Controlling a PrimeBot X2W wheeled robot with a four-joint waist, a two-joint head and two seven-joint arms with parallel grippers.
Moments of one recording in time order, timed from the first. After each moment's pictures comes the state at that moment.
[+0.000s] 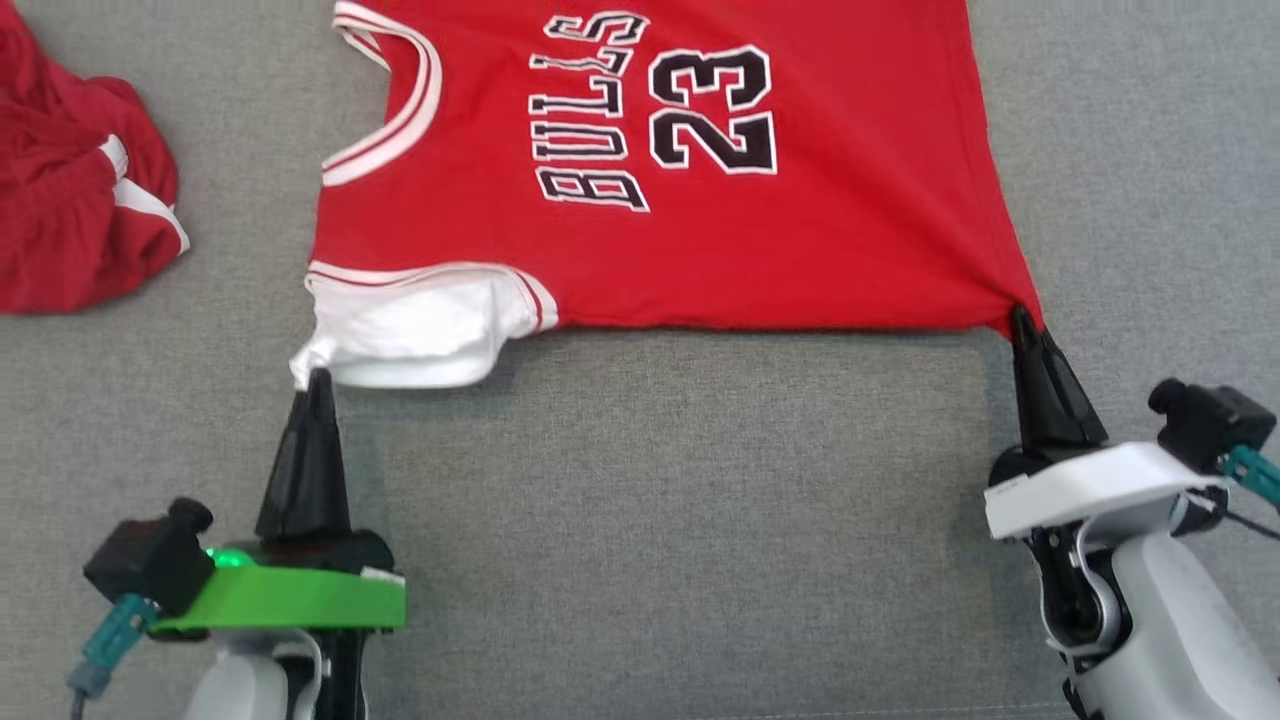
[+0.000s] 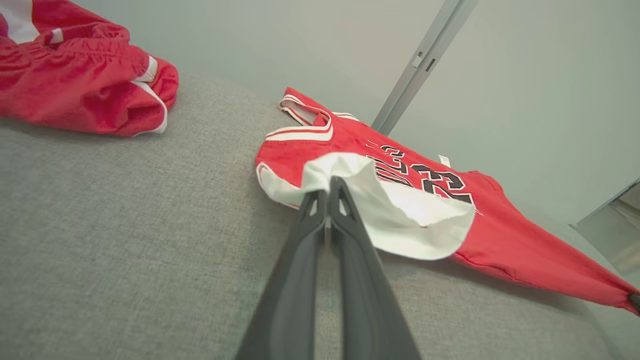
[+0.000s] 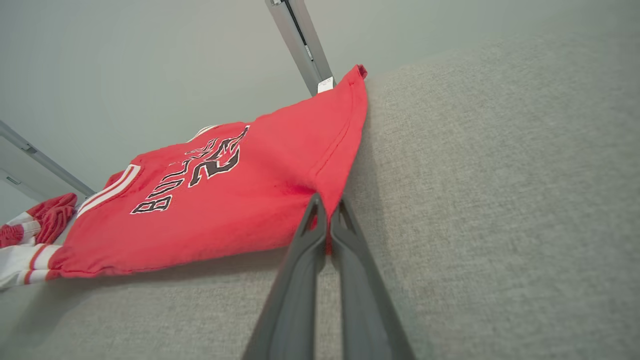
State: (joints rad) left arm -0.14 0.10 -0.10 0.10 -0.57 -0.13 -0.26; right arm -0.28 -0.17 0.10 0.29 0.56 0.13 -0.26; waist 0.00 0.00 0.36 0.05
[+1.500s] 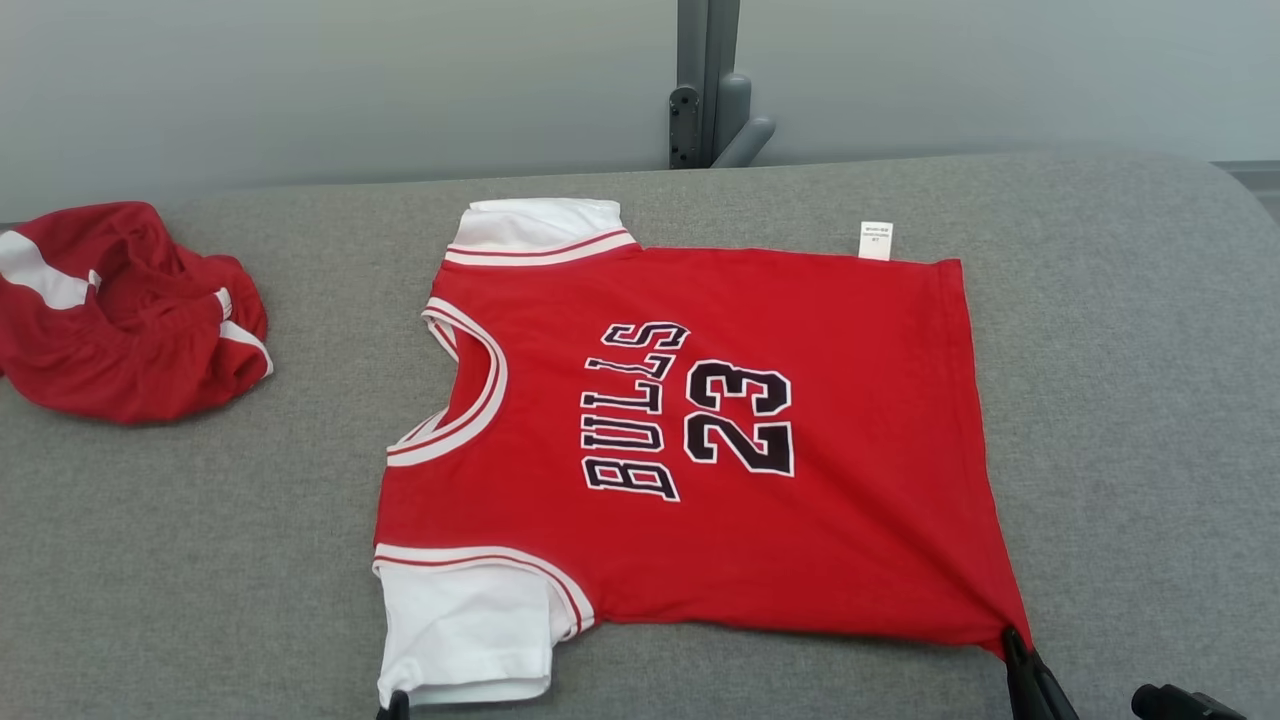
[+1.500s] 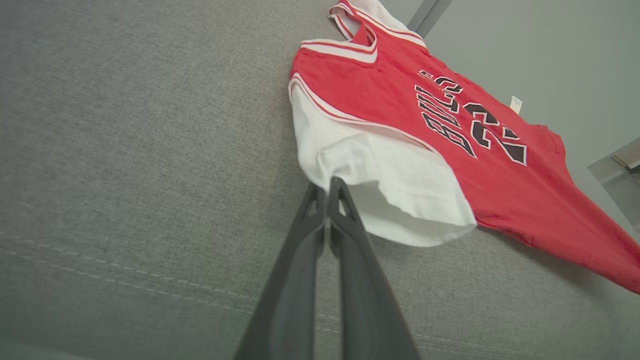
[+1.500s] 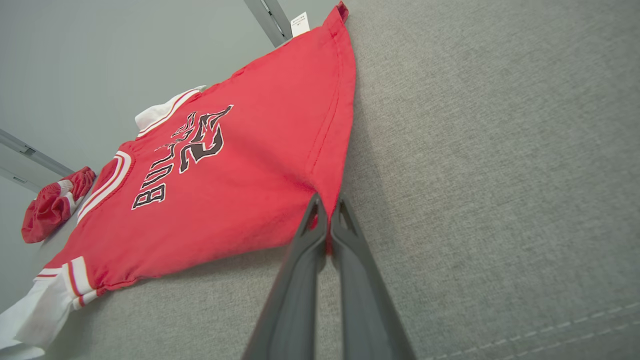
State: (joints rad) left arm 0.31 0.07 -0.16 0.17 -0.57 -0.08 -0.25; right arm 0.21 -0.09 0.08 0.23 0.58 0.13 -0.26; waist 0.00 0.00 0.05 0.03
